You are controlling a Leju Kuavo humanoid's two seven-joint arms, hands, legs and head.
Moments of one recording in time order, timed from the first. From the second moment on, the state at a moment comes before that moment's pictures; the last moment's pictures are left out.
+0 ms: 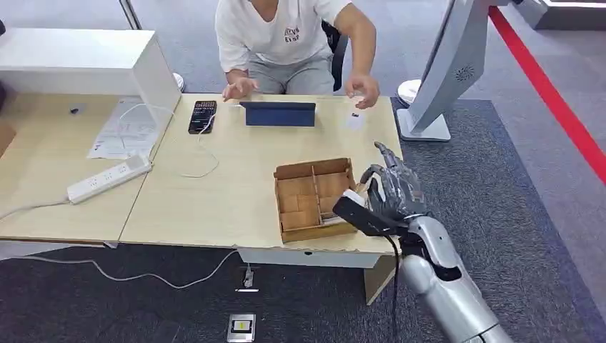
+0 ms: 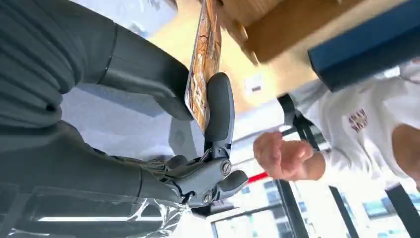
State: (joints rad) left arm -0.16 0.12 -0.83 -0.21 0.76 0.57 -0.18; right arm -0.50 -0.16 0.53 -1.17 0.89 -0.12 0.06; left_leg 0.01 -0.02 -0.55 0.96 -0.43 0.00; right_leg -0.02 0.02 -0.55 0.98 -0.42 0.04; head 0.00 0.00
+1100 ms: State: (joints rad) left arm -0.16 0.19 -0.85 -0.21 0.68 0.50 -0.15; right arm -1.06 -0.09 0.49 -0.52 0.97 -0.15 -0.10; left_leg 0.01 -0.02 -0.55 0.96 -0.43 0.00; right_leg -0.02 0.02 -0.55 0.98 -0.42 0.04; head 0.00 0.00
